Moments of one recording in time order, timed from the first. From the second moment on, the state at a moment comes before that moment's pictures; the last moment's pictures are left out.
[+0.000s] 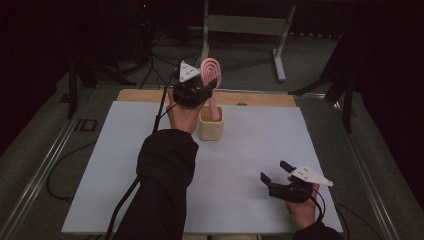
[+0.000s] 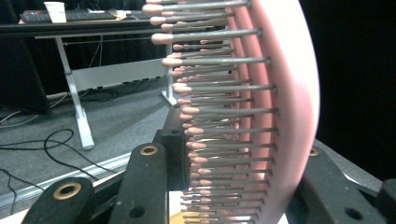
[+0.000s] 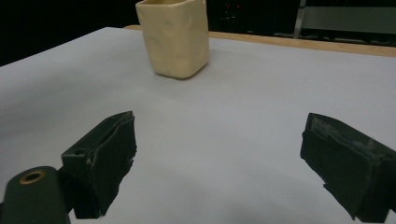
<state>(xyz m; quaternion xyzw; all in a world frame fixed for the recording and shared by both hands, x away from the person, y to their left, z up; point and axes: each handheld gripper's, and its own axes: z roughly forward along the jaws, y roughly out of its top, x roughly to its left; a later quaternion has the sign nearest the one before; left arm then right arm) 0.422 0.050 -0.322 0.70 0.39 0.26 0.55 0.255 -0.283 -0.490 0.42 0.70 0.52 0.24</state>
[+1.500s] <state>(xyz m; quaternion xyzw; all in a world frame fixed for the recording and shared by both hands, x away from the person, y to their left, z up) 0.427 0.039 -0.339 0.69 0.40 0.26 0.54 0.254 -0.285 -0.489 0.43 0.70 0.52 0.23</state>
